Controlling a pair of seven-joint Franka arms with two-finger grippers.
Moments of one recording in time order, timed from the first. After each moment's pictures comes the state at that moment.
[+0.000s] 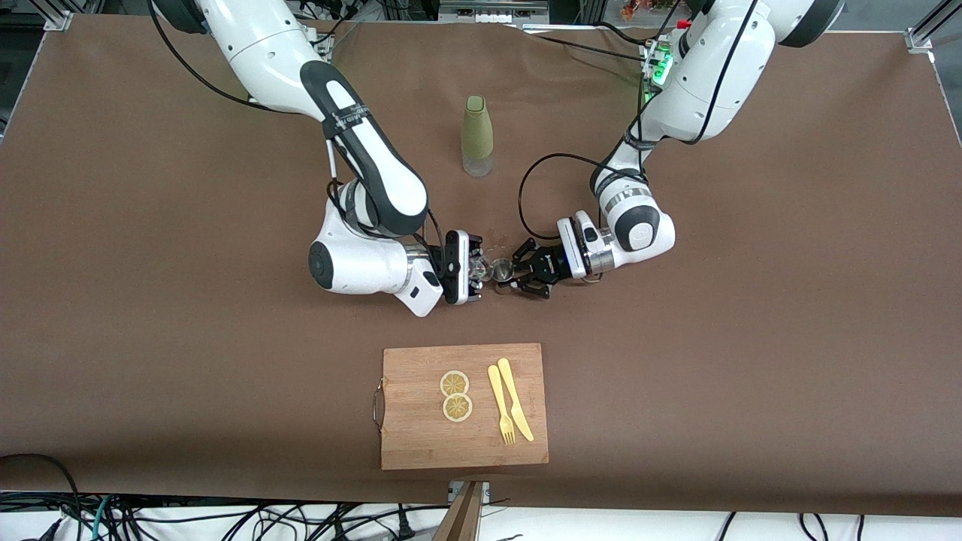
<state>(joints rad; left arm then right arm) -0.38 0.78 -0.08 -1.89 -2.16 2.08 2.76 0.57 0.79 0.00 -1.40 0.95 2.16 -1.45</state>
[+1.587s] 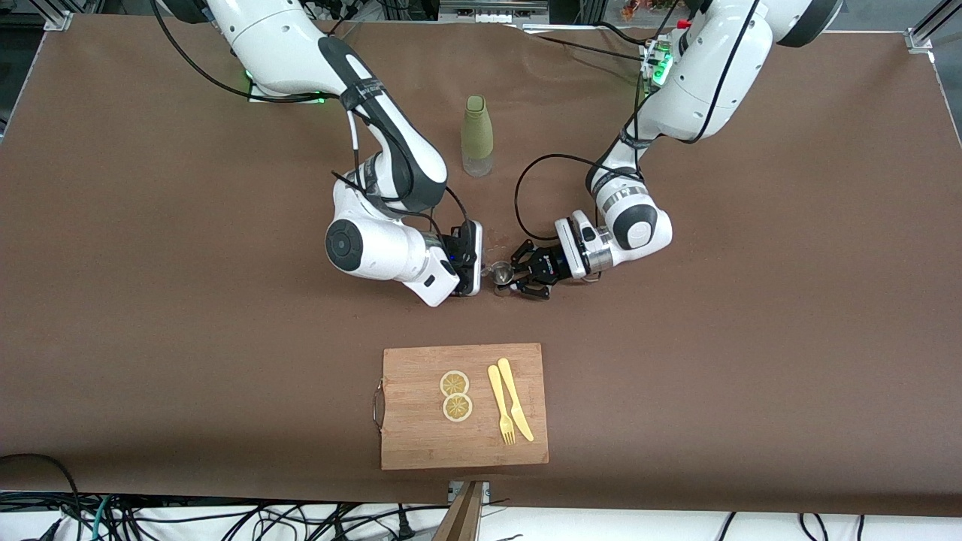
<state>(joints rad) -0.39 0.78 -0.09 -1.89 -2.21 2.10 2.77 0.60 0.75 0.00 -1.38 0.65 2.16 -1.24</state>
